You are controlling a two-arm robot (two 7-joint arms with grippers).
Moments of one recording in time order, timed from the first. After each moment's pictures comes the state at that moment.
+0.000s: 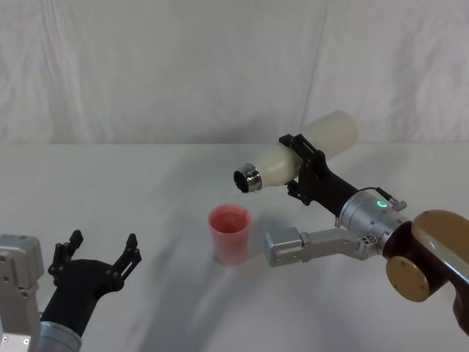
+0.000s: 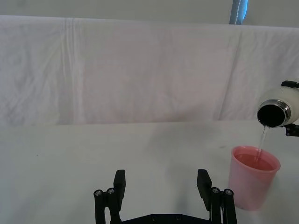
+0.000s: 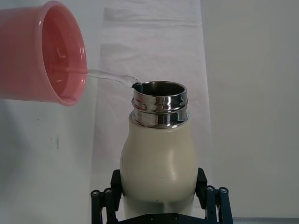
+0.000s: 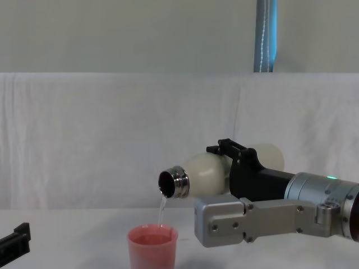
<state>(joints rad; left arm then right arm) 0.27 0.24 0.04 -1.85 -0.25 -0.02 -0.02 0.64 0.31 -0.77 -1.12 -0.97 -0.19 -0.11</state>
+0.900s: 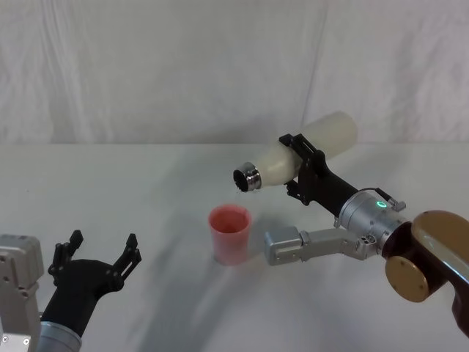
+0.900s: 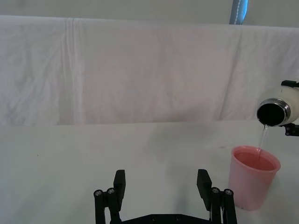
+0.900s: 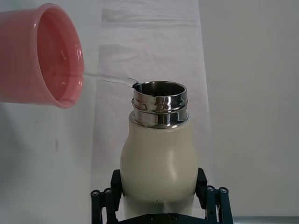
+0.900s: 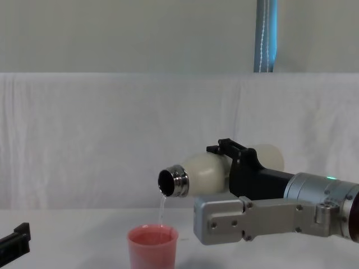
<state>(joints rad) 0.27 0.24 0.04 -1.85 -0.25 -0.02 -0.02 0.64 0.31 -0.77 -1.11 -0.96 -0.19 -0.11</state>
